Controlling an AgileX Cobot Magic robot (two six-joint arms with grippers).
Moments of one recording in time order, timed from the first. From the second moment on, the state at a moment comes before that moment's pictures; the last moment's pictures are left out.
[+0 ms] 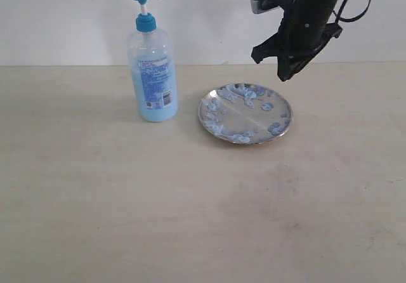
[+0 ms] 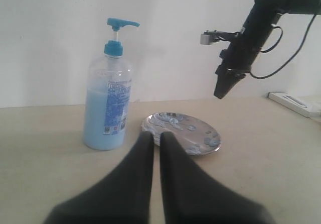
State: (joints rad) left arm 0.06 0.02 0.00 1.64 -0.54 -1.83; right arm 0.12 2.24 -2.08 0.05 1.22 -0.22
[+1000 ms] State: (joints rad) left arm 0.06 0.02 0.00 1.64 -0.56 -1.83; right arm 0.17 2.51 -2.30 -0.03 0.81 -0.15
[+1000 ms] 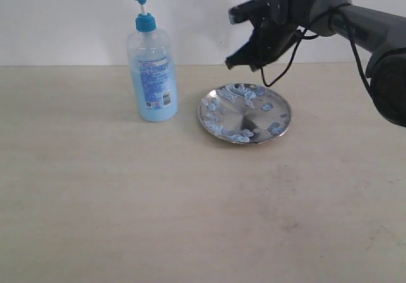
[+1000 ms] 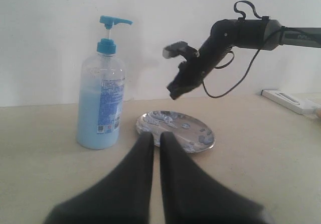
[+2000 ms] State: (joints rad) left arm 0.06 0.02 0.00 1.64 -0.56 -1.83; right arm 0.30 2.50 -2.25 -0.52 0.81 0.23
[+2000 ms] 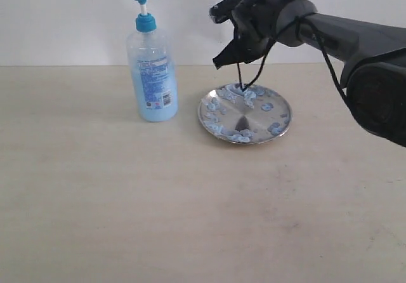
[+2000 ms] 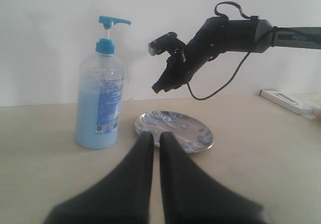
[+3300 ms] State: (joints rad) left arm 0.06 0.02 0.00 1.64 -0.56 -1.83; right arm -0.04 0.88 -0.38 -0.09 -0.29 0.23
